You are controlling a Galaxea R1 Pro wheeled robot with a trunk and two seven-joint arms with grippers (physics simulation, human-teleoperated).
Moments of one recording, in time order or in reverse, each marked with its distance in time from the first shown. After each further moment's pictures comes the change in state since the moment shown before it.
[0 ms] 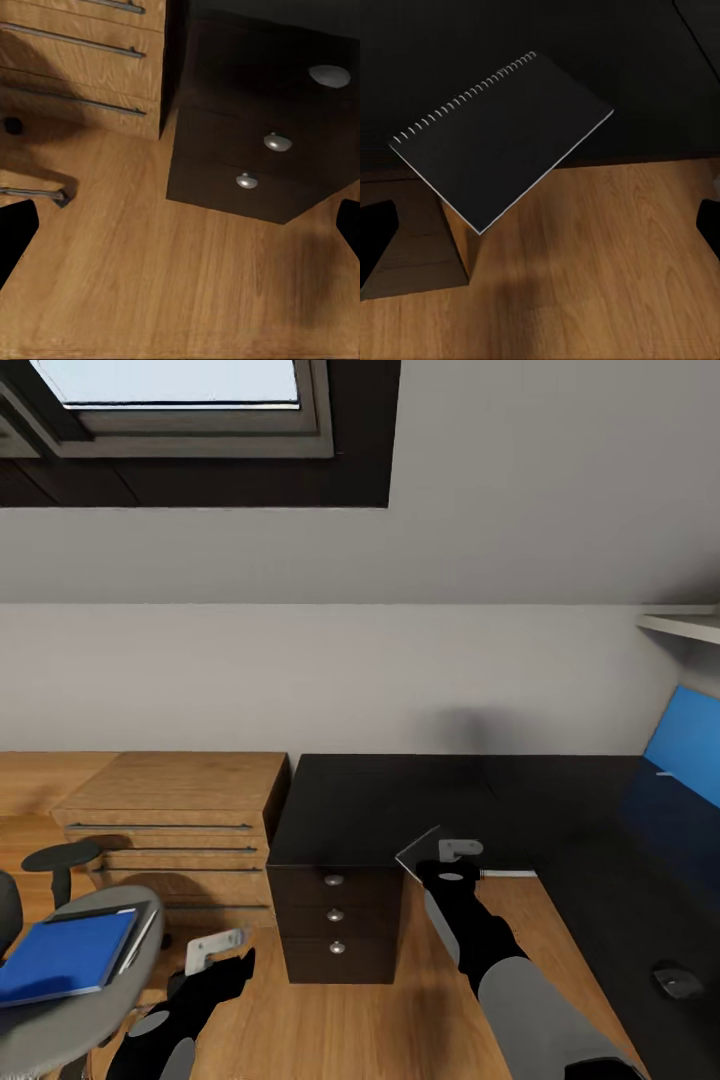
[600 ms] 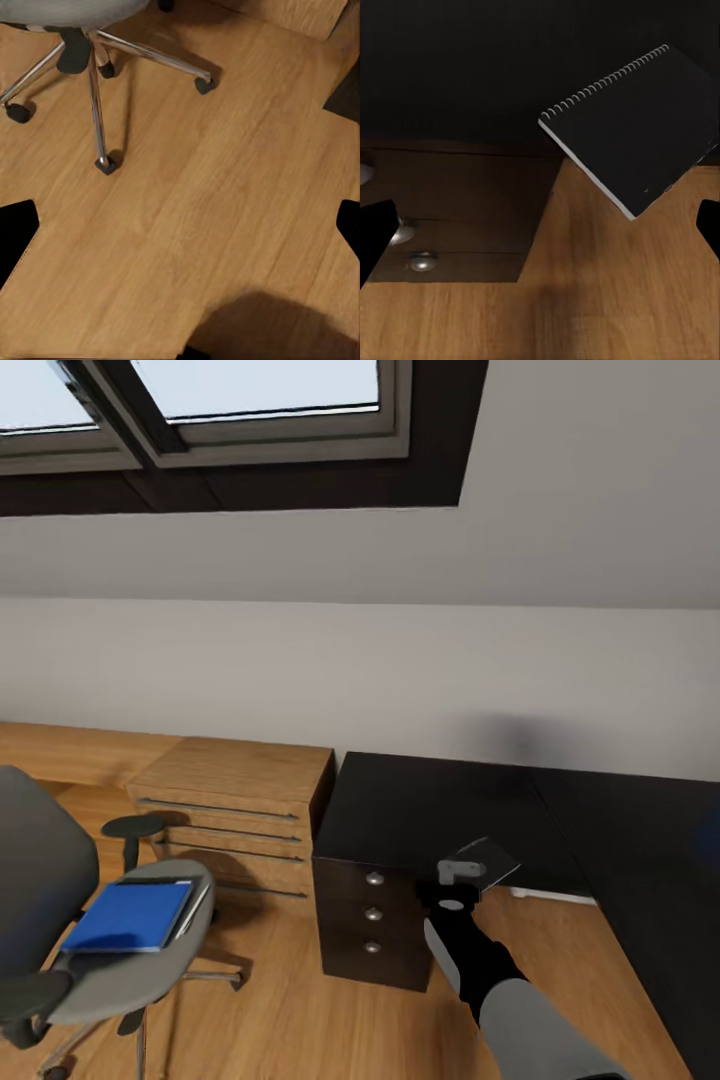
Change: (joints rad) left arm 0.098 0.042 0.001 0.641 -0.002 -0.575 -0.003; right arm 0.042 0.000 0.007 0.087 -0.008 -0.145 0.004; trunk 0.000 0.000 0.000
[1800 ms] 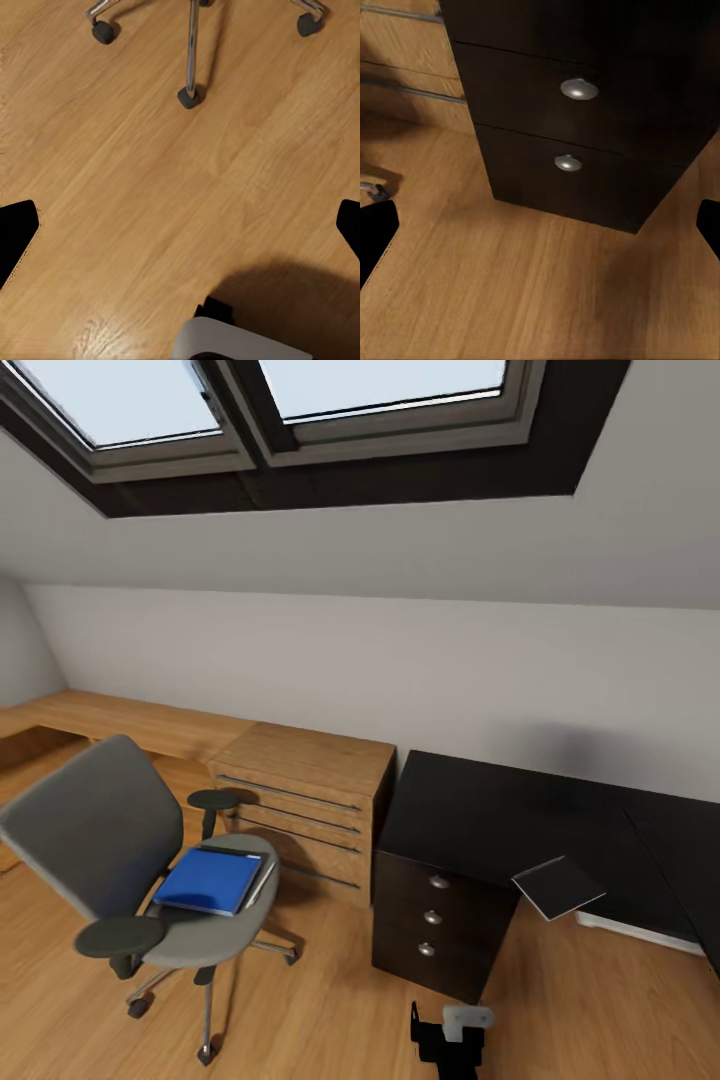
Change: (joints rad) left arm 0.000 -0.025 -0.015 0.216 0.001 -0.143 0.000; right arm 0.187 0.000 -0.002 0.557 0.019 -0.809 0.159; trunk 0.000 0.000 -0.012
